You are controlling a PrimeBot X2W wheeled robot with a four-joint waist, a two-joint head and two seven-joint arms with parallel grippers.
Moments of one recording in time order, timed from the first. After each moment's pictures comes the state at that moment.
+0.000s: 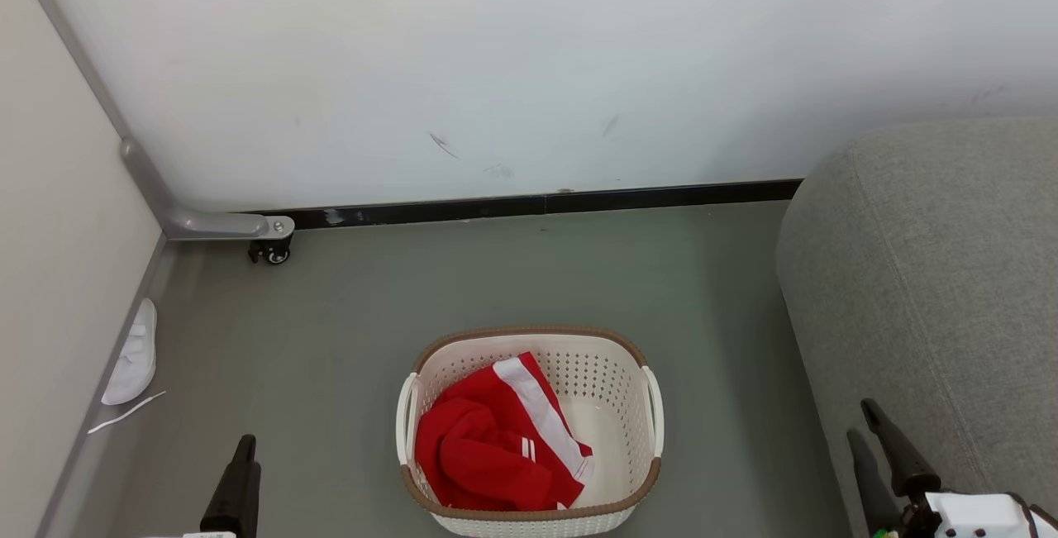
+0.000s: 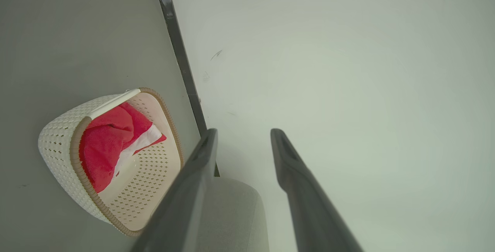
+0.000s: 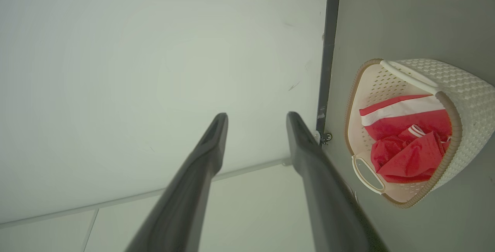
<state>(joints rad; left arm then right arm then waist) -0.02 0.01 0.07 0.33 -1.61 -0.12 0.11 0.00 -0.04 -0.08 0.32 1.65 0.12 0.07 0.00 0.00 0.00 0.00</state>
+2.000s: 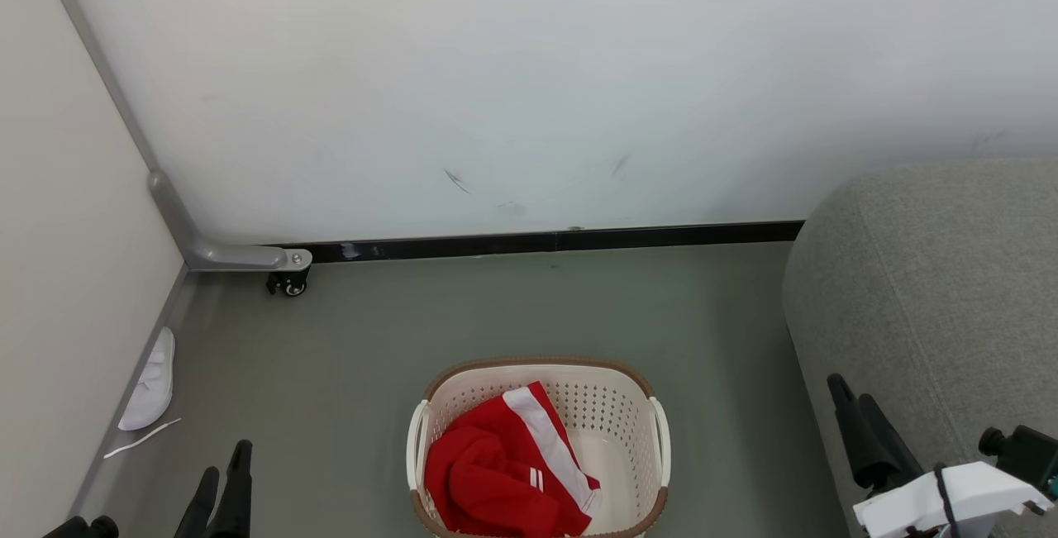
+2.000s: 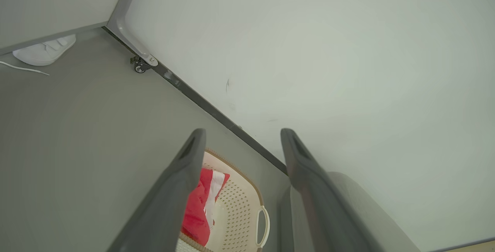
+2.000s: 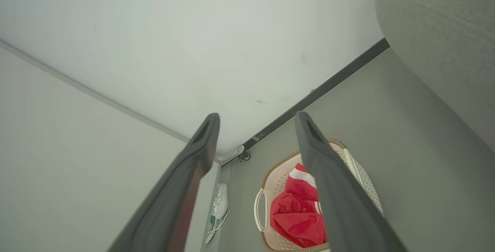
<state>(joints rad) 0.03 0.15 -0.09 0.28 -1.14 -0.12 -0.10 0.02 -0.10 0.03 0.20 0.92 0.12 -0.11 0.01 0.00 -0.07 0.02</state>
